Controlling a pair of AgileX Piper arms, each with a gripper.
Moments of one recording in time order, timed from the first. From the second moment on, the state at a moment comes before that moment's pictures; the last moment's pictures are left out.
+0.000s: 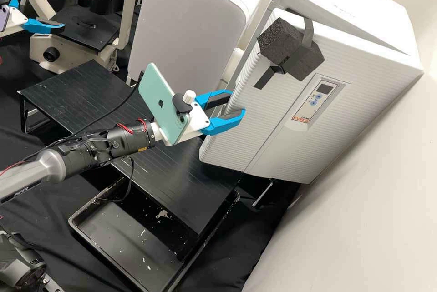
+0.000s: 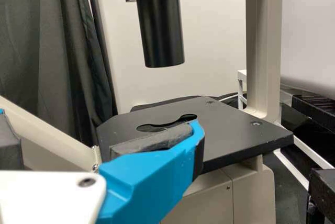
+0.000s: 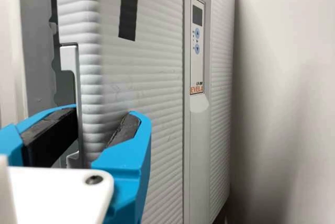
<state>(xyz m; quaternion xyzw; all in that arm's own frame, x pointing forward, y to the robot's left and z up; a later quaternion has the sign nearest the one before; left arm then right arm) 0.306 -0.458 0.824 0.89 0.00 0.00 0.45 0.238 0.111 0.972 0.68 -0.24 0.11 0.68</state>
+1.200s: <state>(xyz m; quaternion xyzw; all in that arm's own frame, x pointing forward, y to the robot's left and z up) 0.306 -0.458 0.824 0.89 0.00 0.00 0.45 0.180 0.099 1.015 0.62 -0.51 0.14 0.57</state>
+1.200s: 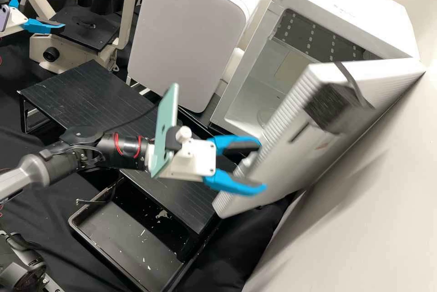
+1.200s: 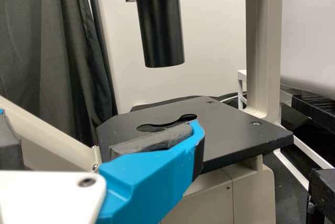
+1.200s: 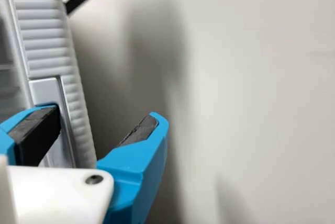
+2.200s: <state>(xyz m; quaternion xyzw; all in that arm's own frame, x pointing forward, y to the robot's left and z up) 0.306 -0.458 0.824 0.89 0.00 0.00 0.45 0.221 0.128 1.020 0.62 -0.52 0.16 0.56</state>
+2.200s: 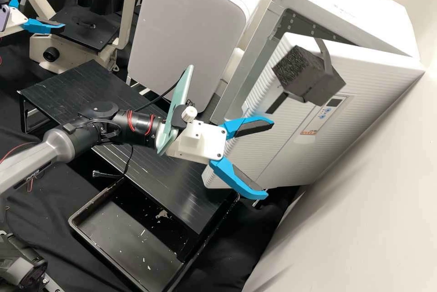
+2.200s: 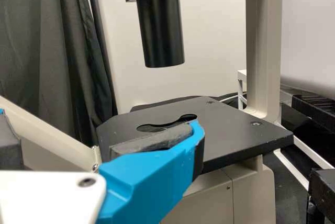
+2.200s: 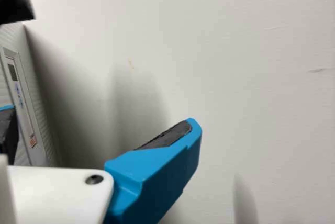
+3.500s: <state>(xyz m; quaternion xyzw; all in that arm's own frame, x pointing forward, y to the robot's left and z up) 0.306 -0.458 0.824 0.89 0.00 0.00 0.45 0.307 0.152 0.964 0.54 -0.38 0.17 0.73</state>
